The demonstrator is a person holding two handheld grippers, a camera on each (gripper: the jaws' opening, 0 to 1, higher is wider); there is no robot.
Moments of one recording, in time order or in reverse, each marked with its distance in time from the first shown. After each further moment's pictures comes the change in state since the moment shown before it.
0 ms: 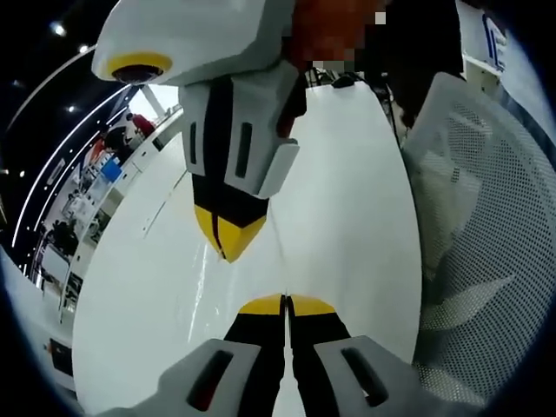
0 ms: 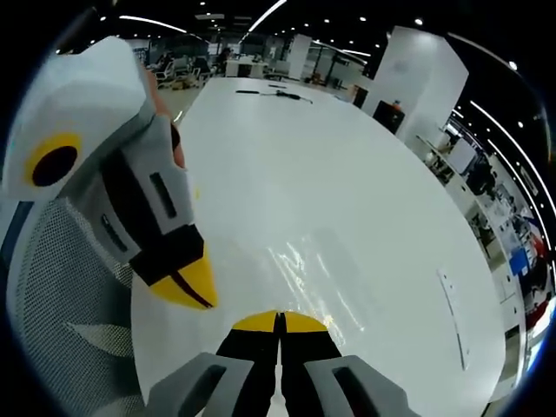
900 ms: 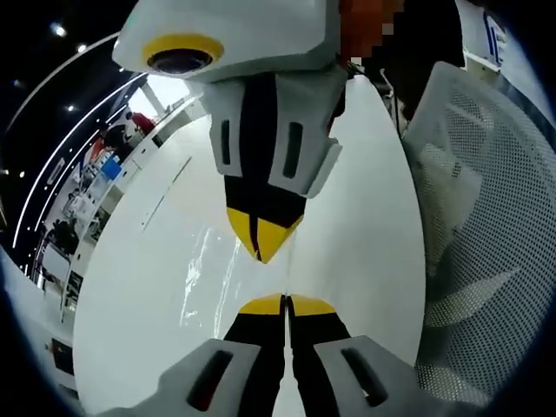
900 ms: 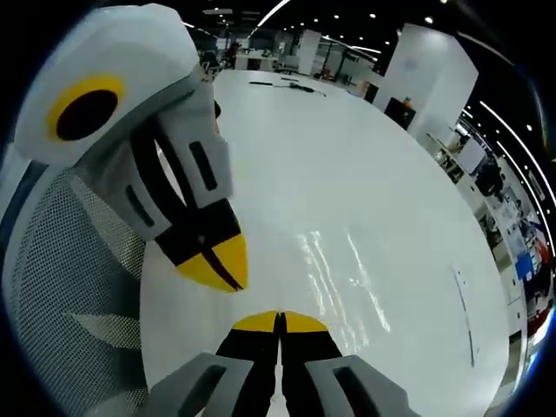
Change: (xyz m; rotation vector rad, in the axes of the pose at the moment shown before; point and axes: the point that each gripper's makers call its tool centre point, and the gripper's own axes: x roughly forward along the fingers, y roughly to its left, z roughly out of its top) left arm 0.005 -0.003 -0.010 0.006 0.018 0.003; right arm 0.016 0.026 -0.019 -0.027 0.029 0.039
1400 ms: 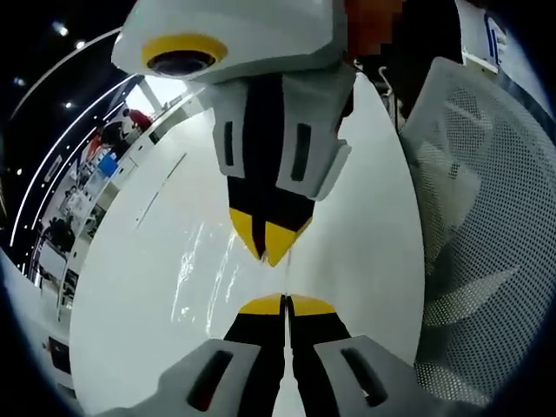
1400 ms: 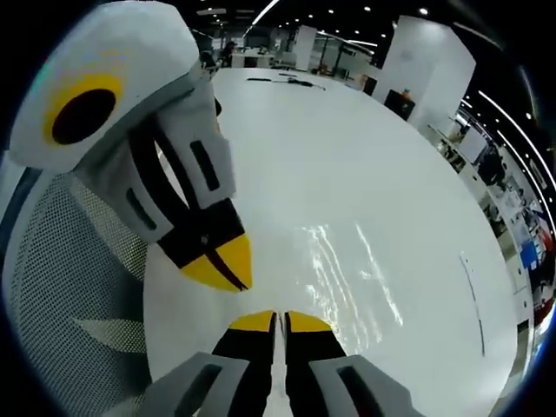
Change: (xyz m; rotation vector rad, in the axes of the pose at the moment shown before) left arm 0.006 -0.007 -0.007 -0.007 0.014 -0.018; right arm 0.004 0.010 -0.004 0.058 0.009 0.015
